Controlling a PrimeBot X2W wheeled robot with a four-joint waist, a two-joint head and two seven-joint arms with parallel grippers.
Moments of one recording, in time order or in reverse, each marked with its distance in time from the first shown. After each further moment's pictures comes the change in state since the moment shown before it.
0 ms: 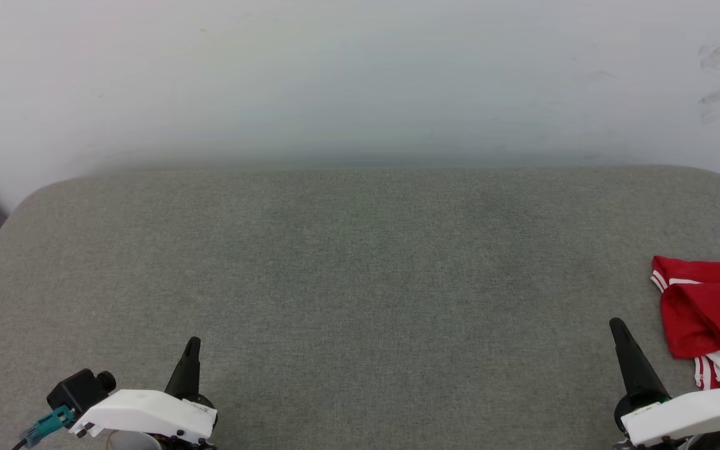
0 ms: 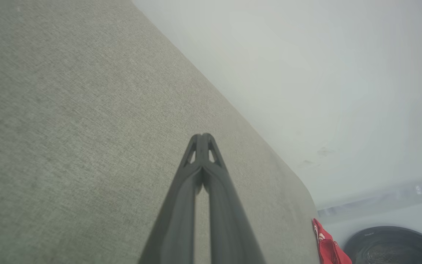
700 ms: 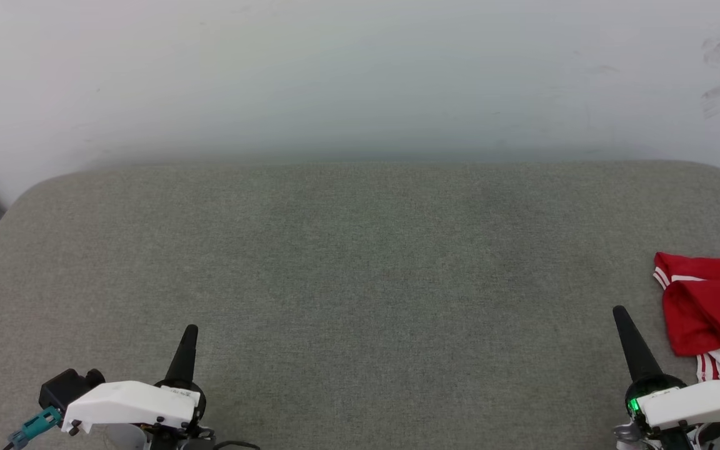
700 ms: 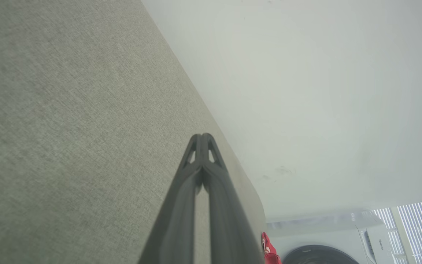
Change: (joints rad) left arm -0.021 -0.049 0.083 0.005 -0.167 -0.052 0.057; right arm -0.049 -0.001 -0.010 0.047 0.230 0.000 0.010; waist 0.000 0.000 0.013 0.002
